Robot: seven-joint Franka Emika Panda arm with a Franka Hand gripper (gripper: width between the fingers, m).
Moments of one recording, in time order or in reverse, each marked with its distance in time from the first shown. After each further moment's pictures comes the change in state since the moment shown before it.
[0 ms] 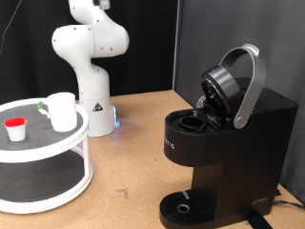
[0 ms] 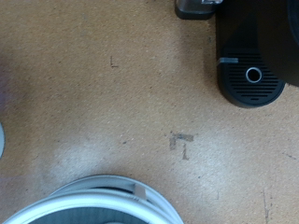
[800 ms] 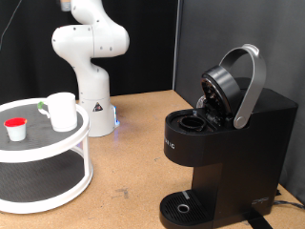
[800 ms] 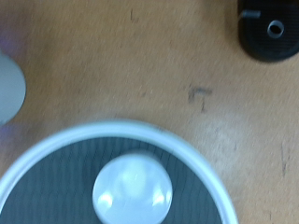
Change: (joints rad) arm -0.038 -0.016 -0.118 0.002 -0.136 -0.034 -0.144
